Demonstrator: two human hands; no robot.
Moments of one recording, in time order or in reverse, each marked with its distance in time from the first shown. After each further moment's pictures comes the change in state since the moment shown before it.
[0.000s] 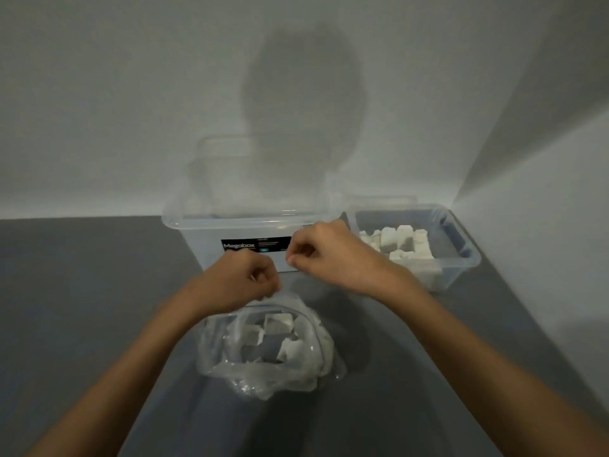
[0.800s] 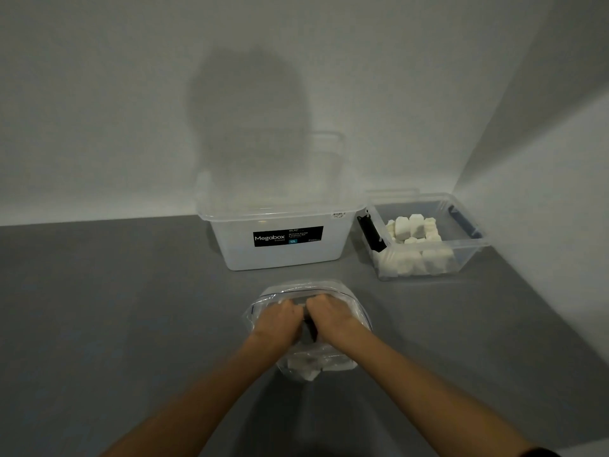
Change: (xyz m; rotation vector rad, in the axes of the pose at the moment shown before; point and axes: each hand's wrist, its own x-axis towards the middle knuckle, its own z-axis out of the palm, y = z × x) left_hand 0.014 -0.090 0.112 0.597 -0.094 -0.020; right_hand 0.013 0.010 0.173 -0.299 -0.279 0.410
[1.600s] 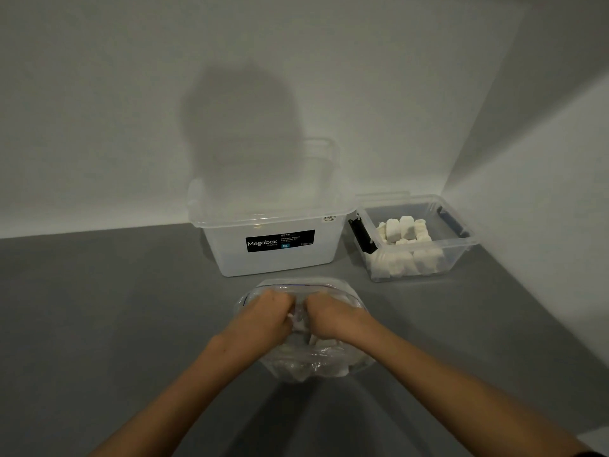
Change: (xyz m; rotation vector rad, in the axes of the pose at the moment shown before) left_hand -0.040 -0.016 -0.051 -0.318 0.185 0.138; right_hand -0.026 -0.005 -0.036 0.016 -0.128 0.009
